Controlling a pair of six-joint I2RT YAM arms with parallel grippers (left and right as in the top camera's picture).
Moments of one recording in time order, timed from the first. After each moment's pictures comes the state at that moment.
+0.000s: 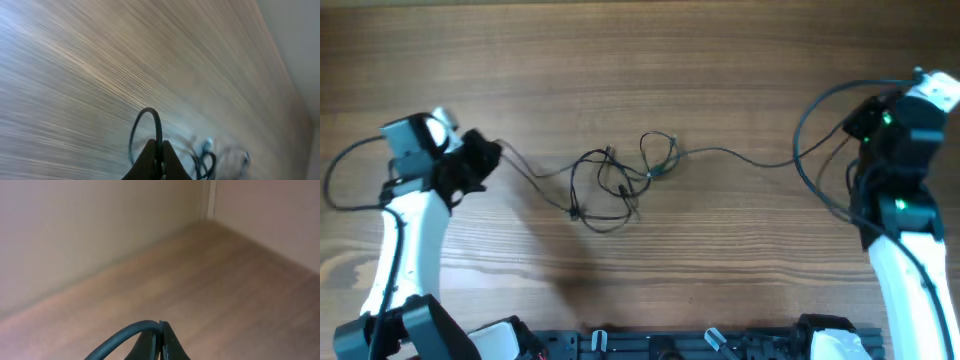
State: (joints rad) left arm 0.33 1.42 0.87 -0.42 0.46 -0.47; right arm -0.10 1.11 0.88 -0.20 0.37 0.30
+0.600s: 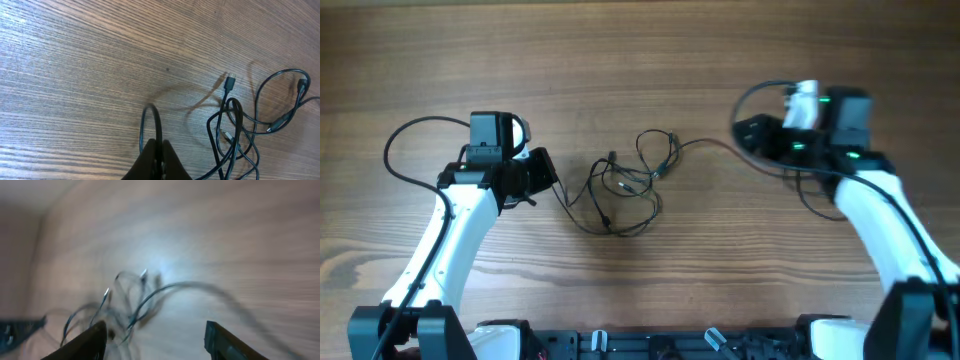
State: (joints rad) left arm -0.02 1.42 0.87 -0.60 0.23 -0.40; right arm 0.00 1.48 0.89 -0.30 -0.61 0.34
